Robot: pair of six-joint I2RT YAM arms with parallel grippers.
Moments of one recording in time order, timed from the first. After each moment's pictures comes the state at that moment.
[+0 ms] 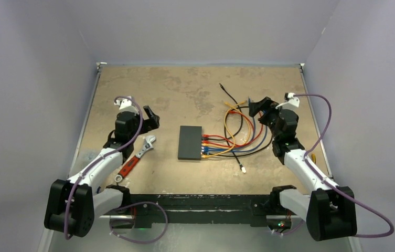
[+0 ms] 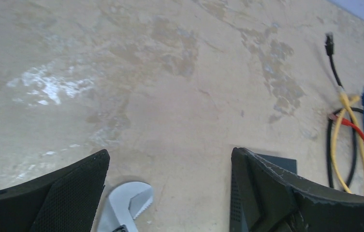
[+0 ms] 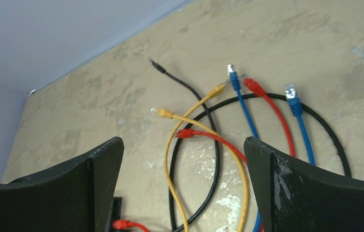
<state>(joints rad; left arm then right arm) -0.21 1.10 0.49 0.20 -0.12 -0.48 0.12 1.07 0.51 0.36 0.08 0.58</state>
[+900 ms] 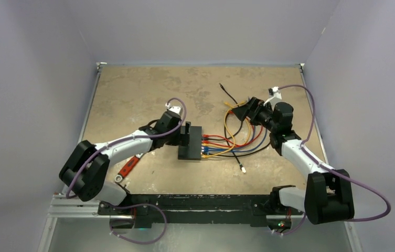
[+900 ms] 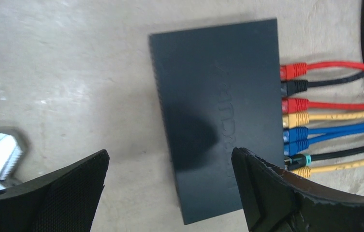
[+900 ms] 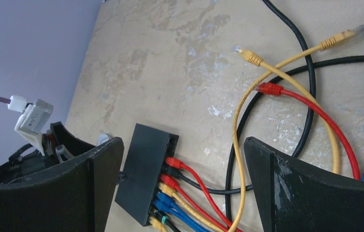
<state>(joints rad) -0.63 1.44 0.80 -0.22 -0.14 -0.48 0.12 1.20 0.59 0.35 -0.41 0.63</state>
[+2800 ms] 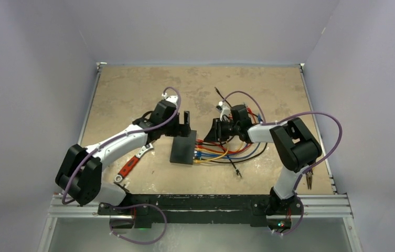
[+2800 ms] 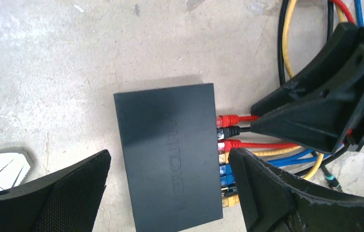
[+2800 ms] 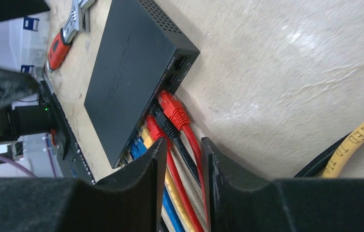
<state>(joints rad) -0.64 1.42 0.93 -0.31 -0.09 -0.48 0.44 1.79 0.79 0.28 -0.68 0.45</state>
